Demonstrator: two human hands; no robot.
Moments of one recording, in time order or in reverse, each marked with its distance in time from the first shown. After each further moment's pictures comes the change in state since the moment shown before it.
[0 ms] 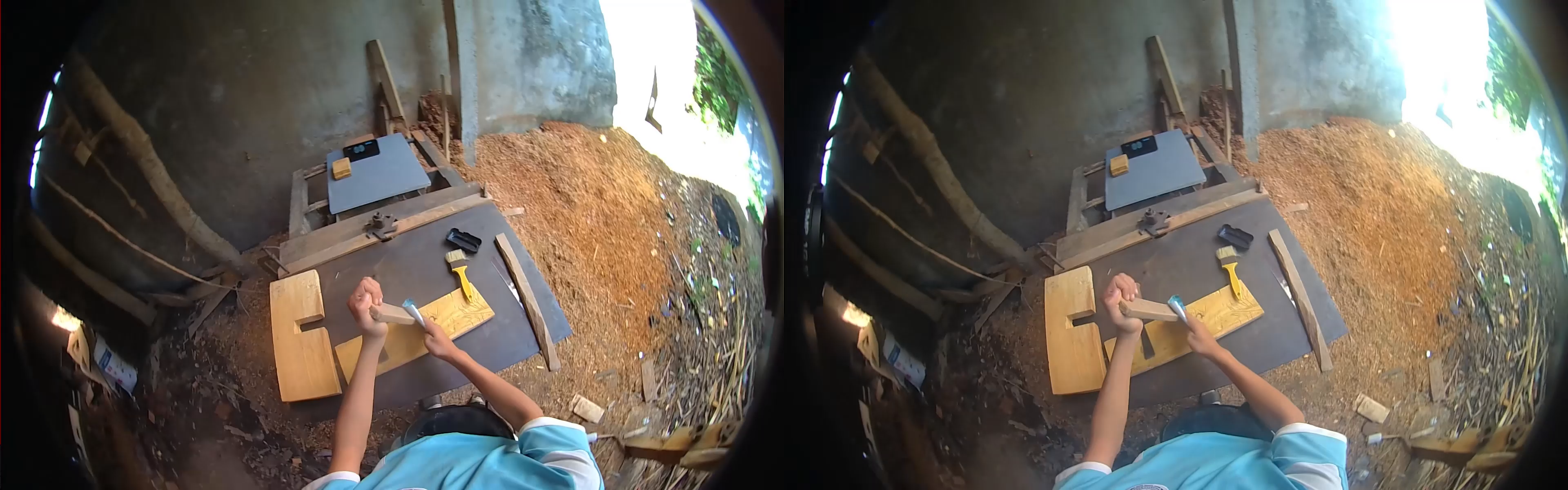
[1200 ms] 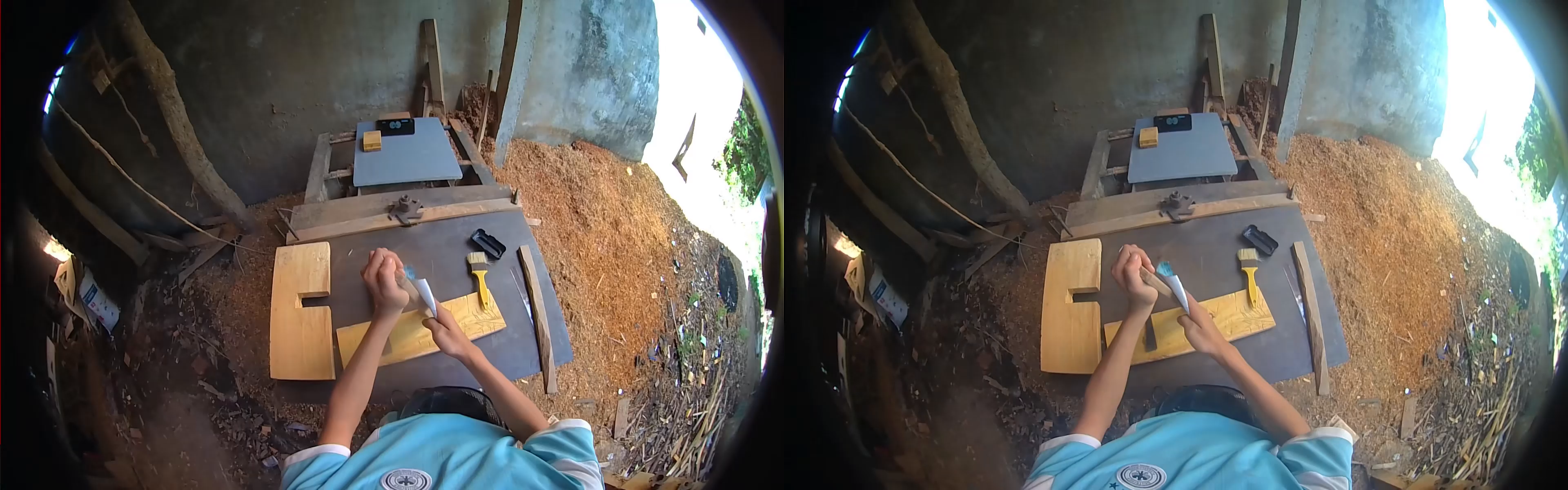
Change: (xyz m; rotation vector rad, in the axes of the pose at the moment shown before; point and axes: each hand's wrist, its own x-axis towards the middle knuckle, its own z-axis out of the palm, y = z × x) left_hand 0.042 -0.003 -0.006 0.465 0.192 0.214; right_hand 0.033 -0.099 -0.006 0.007 -0.121 0.091
